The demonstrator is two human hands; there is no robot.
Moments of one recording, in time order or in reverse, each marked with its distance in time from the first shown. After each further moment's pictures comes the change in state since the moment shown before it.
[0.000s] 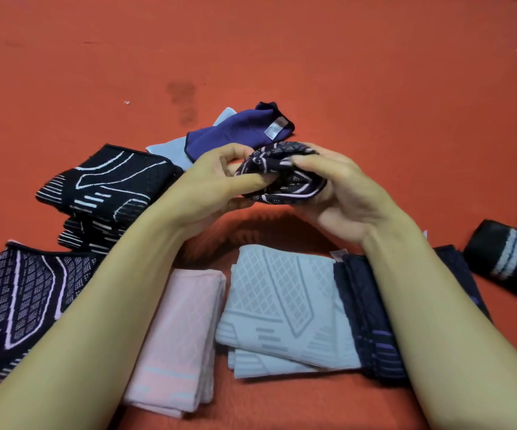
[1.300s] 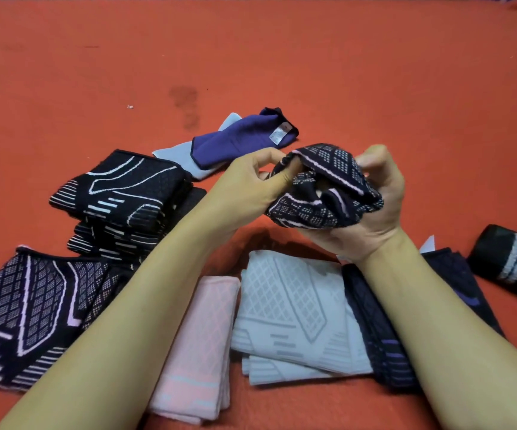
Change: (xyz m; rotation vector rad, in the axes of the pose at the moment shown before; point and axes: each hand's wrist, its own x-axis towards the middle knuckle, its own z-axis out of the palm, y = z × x) left_hand 0.005 -0.002 0.022 0.222 0.029 0.138; right_hand -0.013 0.001 0.018 0.481 -0.346 0.069
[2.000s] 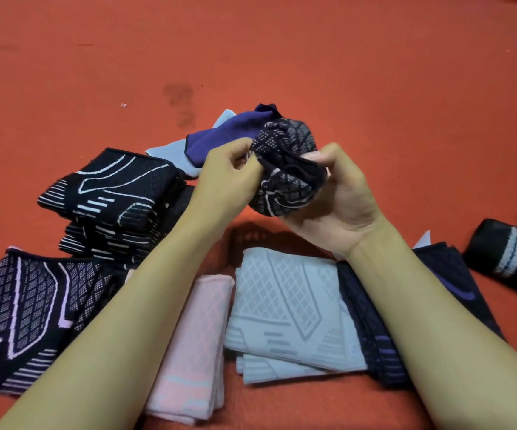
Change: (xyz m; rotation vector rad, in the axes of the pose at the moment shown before) left_hand 0.002 0.001 -0.002 0.100 0.277 0.051; right_hand 0.008 0.005 -0.005 -0.120 0.150 0.010
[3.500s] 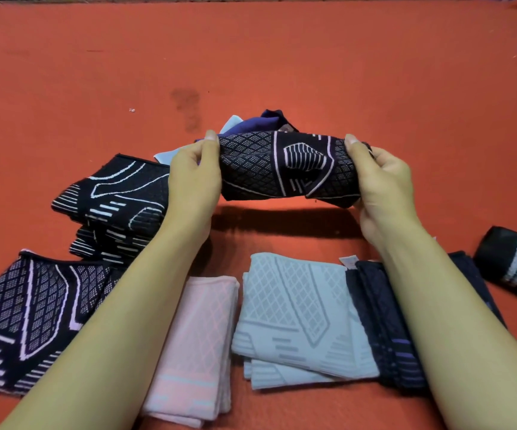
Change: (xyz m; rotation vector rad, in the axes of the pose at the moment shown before) left_hand 0.017 -0.029 -0.029 -0.123 0.308 0.004; right_hand 0.007 -0.023 -0.042 -0.563 0.891 -0.461
